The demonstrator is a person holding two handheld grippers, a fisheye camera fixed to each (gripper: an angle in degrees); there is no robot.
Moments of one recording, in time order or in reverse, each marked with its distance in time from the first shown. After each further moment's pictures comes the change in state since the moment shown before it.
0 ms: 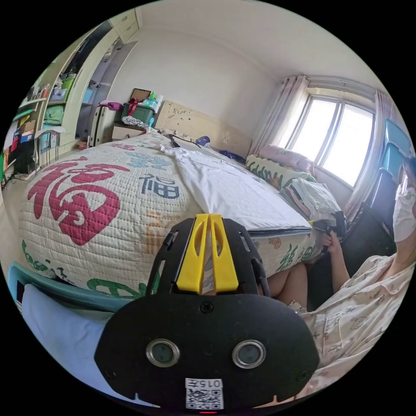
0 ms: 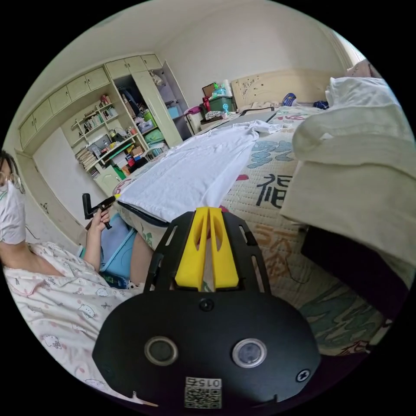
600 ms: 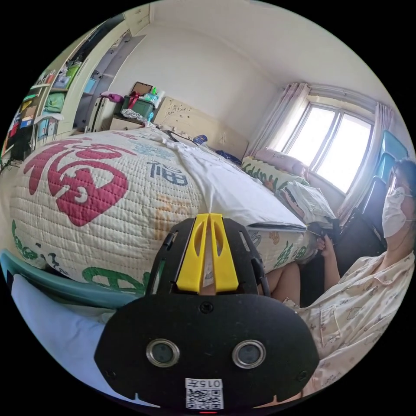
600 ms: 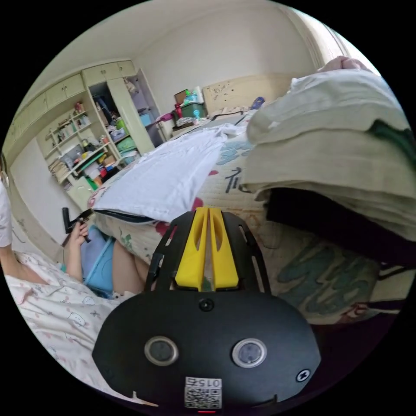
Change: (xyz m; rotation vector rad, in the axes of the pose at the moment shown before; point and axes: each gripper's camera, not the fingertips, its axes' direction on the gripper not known) left arm -0.069 0.064 0.040 -0.004 0.085 -0.054; right arm -0.080 -0.067 -0.024 0.060 0.276 0.073
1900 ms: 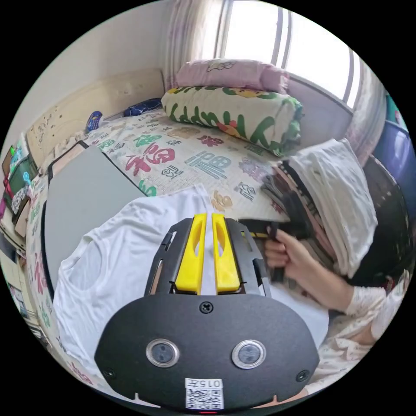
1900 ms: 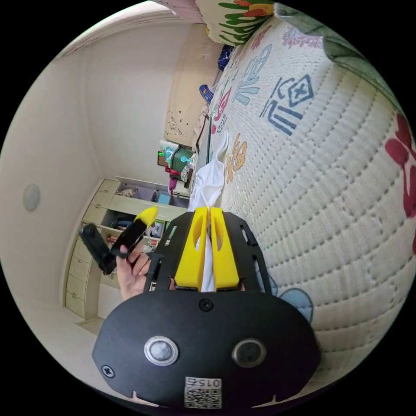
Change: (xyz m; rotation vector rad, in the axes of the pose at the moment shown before) left arm 0.342 -0.332 0.677 -0.531 0.085 0.574; right arm 0.325 -0.616 0.213 0.066 -0.629 0.824
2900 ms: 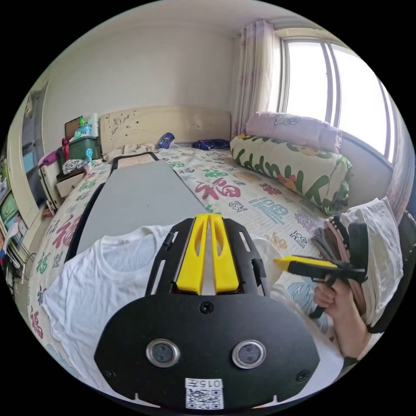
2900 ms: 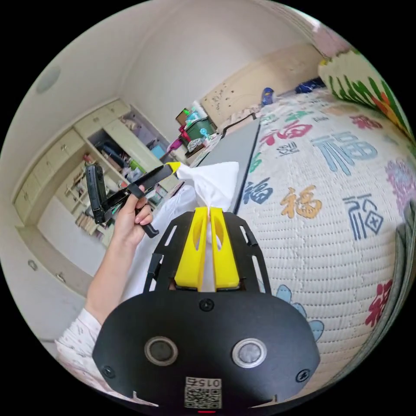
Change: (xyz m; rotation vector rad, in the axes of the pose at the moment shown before) left arm -0.052 0.016 -0.029 0.350 -0.264 -0.273; right arm -0.046 0.165 0.126 -0.165 0.238 -0.633
